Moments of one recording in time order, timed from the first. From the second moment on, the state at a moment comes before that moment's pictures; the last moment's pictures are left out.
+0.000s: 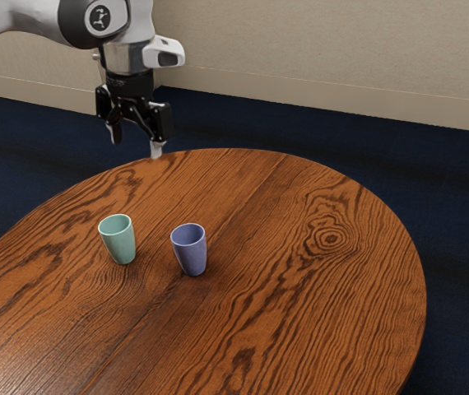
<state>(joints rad) -0.19 0.04 0.06 -1.53 0.11 1.49 -0.08</state>
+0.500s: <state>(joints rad) -0.22 0.02 0.06 -1.59 0.10 1.53 -0.09</state>
